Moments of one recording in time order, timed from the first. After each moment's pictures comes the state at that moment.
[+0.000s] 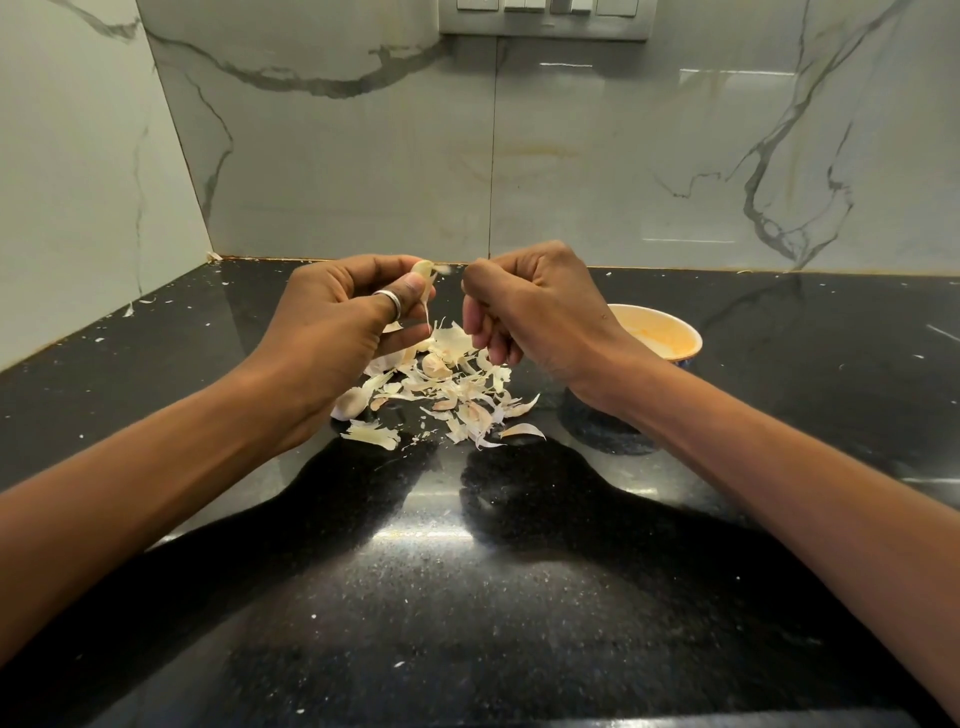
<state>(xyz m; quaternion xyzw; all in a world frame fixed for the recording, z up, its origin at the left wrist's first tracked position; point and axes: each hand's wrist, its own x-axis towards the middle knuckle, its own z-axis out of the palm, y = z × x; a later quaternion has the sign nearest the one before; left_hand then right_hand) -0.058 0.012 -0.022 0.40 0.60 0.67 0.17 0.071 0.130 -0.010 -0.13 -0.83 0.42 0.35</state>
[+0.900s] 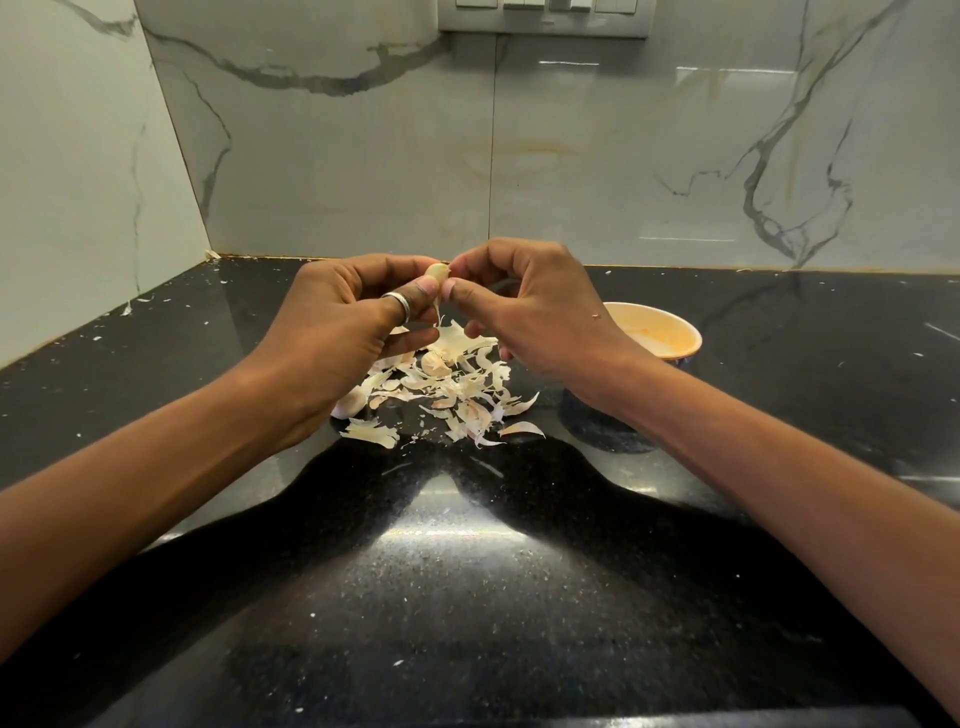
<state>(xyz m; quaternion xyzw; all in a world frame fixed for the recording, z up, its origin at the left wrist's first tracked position) -0.055 0.008 -0.020 0.43 0.60 0.65 0.18 0.063 0.142 -0.019 -0.12 -0.85 0.34 0.38</state>
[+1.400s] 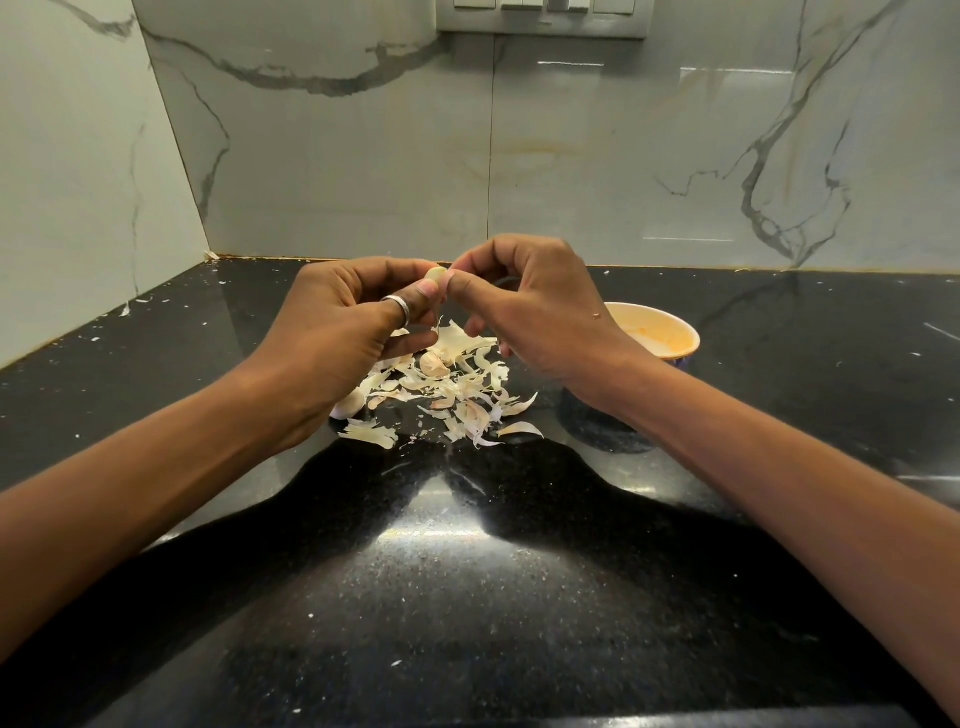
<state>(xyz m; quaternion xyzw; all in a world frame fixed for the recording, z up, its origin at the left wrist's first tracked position) -0.054 0.009 -0.020 0.44 0.60 0.65 0.18 0.063 0.140 -0.016 -0.14 -0.84 0.35 0.39</state>
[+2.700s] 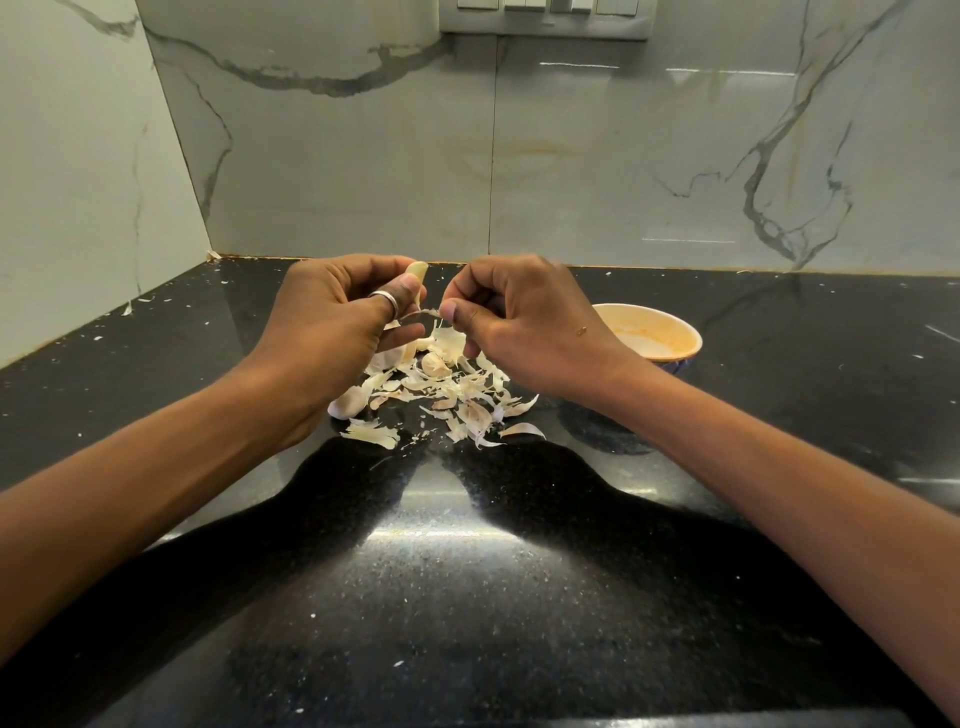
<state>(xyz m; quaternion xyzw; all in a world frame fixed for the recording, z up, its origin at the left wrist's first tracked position) -0.063 0.012 -0.024 0.40 0.62 0.66 0.13 0.061 0.142 -0.023 -0.10 -0.90 0.23 0.36</state>
